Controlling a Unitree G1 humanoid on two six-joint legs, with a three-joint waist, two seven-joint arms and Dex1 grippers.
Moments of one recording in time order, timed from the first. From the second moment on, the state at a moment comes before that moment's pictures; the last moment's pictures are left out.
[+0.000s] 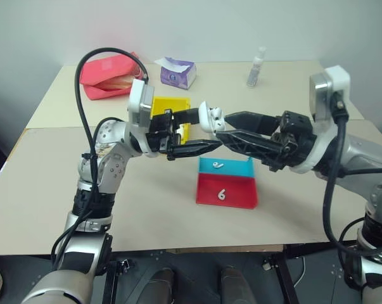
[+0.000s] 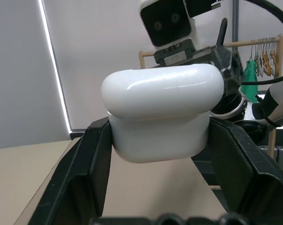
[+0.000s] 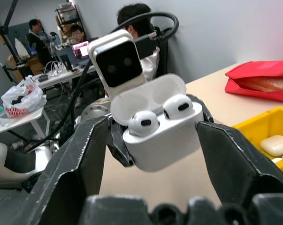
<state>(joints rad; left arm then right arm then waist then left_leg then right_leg) -0.78 0.38 -0.01 0.00 -0.68 0.34 -1.26 -0.62 -0.70 -0.23 -0.52 1.36 0.99 0.44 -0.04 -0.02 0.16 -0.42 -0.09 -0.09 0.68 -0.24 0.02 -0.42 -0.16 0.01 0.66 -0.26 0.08</state>
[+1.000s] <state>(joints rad) -0.76 0.28 -0.15 0.15 -0.47 0.26 -1.22 -1.08 -0.91 0.26 -0.33 0.75 0.94 1.01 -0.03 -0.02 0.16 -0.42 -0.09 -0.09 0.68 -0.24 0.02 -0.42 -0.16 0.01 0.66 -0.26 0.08</state>
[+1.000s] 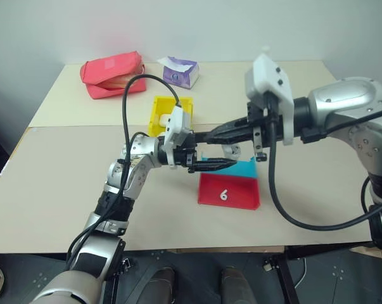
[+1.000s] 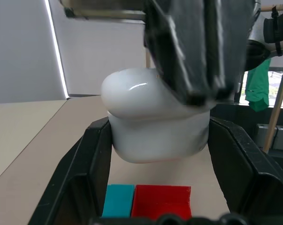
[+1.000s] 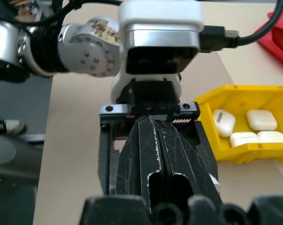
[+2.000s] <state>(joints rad) -0.95 0.14 0.03 0.57 -0.06 0.13 -0.22 -0.53 -0.74 -0.09 -0.68 0.60 0.90 0.55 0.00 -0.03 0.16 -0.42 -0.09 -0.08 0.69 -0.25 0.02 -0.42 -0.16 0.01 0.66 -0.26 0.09</state>
